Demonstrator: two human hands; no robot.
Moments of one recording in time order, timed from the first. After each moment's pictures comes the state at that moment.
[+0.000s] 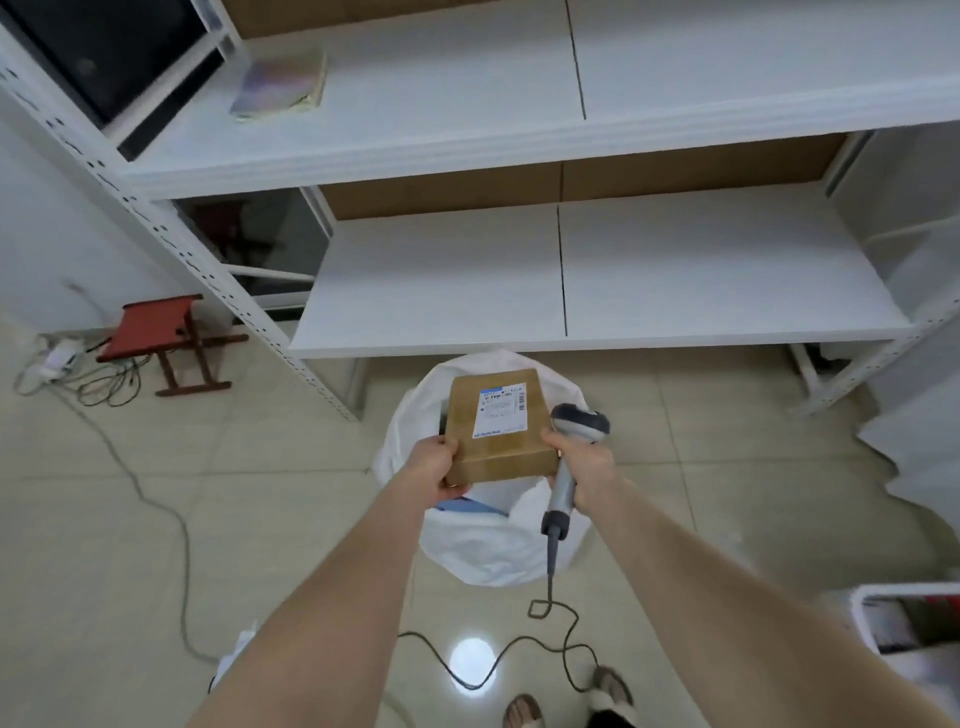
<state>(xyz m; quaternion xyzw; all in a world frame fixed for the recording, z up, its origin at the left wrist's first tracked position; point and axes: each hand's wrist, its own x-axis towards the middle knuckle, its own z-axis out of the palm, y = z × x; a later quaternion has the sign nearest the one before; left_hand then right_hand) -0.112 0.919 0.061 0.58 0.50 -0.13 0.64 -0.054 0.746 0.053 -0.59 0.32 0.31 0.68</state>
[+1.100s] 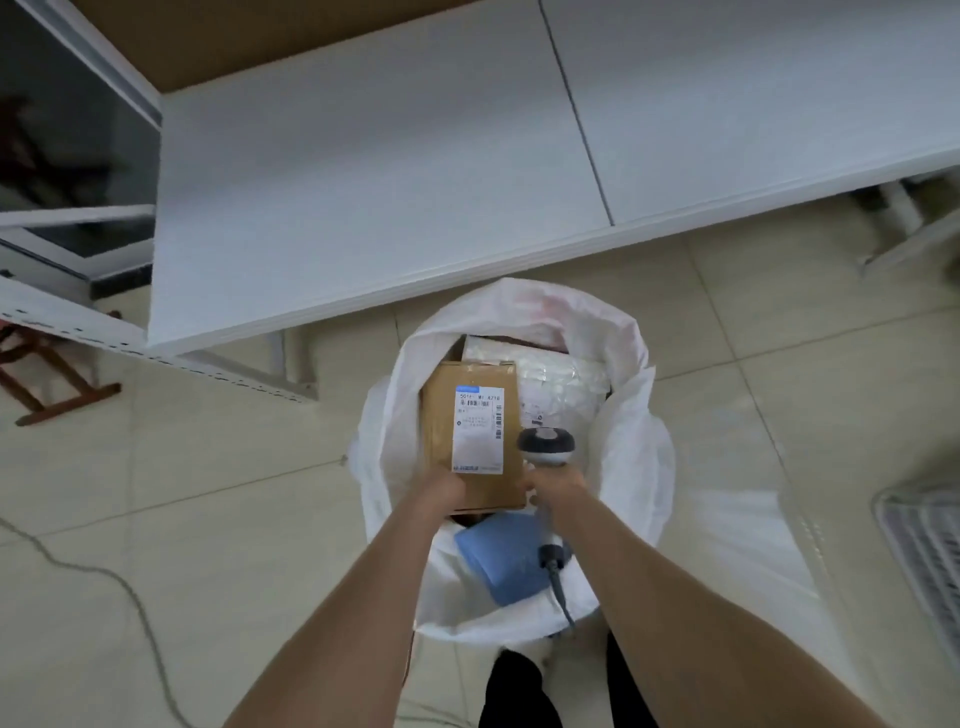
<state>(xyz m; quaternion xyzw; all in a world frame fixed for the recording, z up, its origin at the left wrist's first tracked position) -0.014 1.054 -0.220 0.77 0.39 -0.42 0.29 0.002 0.909 -0.246 -0.64 0.38 0.43 0.51</state>
